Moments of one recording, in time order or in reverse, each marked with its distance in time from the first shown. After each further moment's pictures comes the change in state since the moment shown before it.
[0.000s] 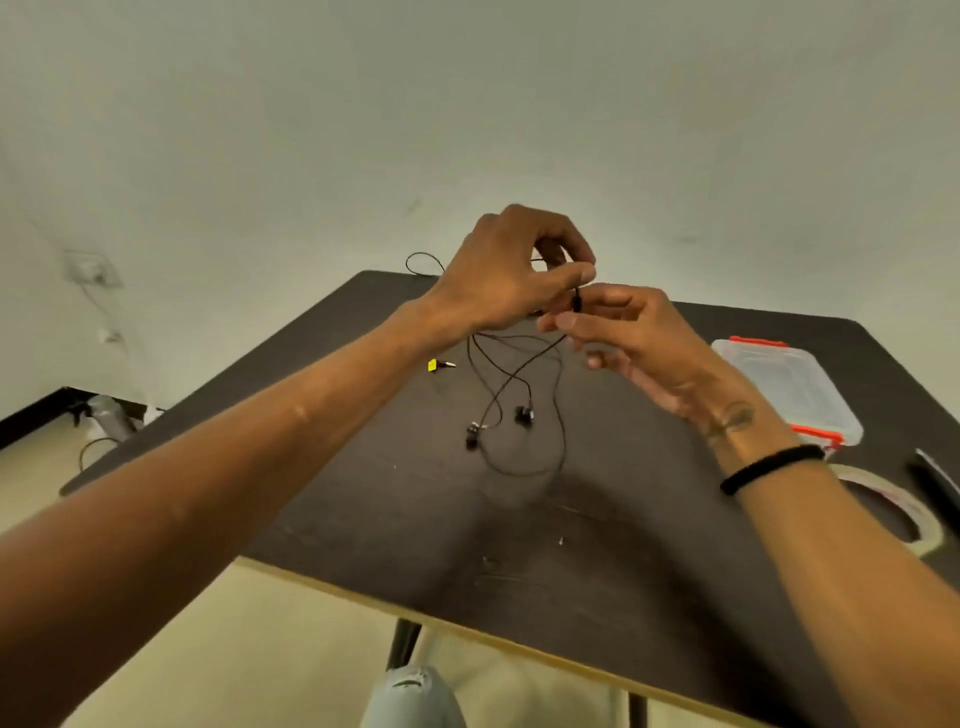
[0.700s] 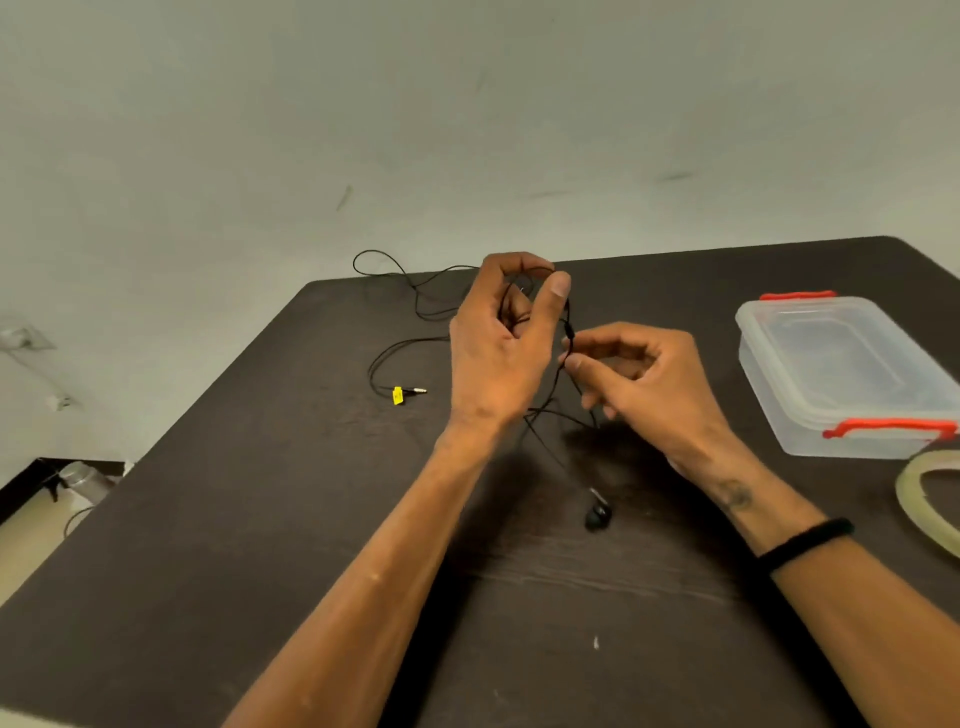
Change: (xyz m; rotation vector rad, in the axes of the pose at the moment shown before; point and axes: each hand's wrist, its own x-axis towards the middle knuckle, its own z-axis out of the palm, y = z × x) left_hand 0.001 -0.062 0.114 -0.469 0.335 -0.199; right_hand 0.015 0.091 0.000 -0.138 0.457 -0.038
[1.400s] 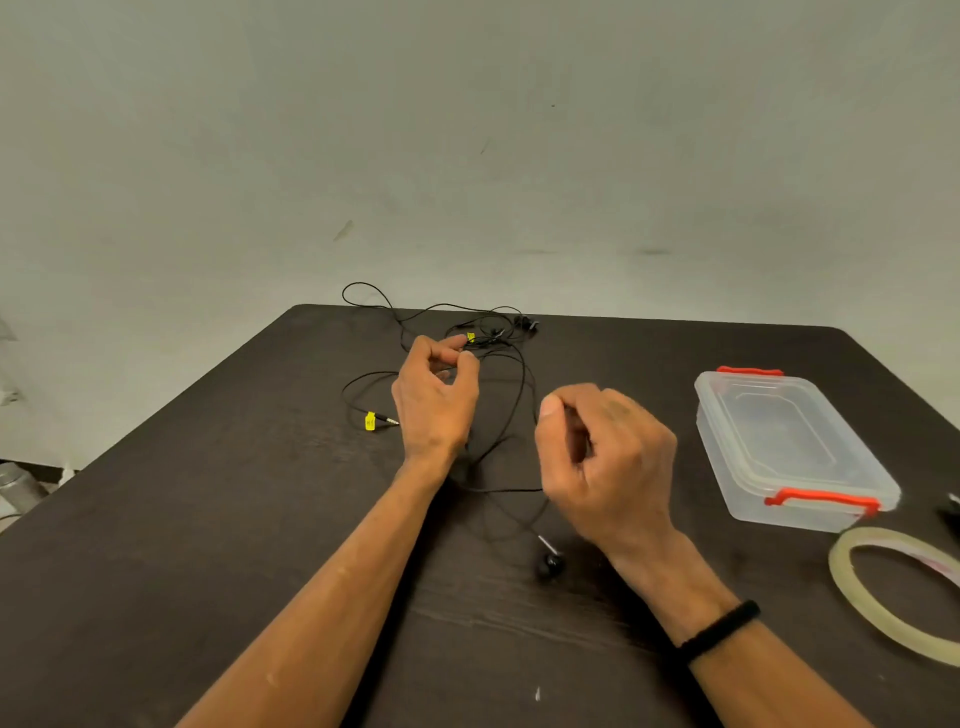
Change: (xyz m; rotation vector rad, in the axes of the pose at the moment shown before) left_hand 0.006 -0.059 -0.002 0.083 0.284 -0.255; right_hand -0.020 -0.006 0.017 -0.597 0.421 -0.751
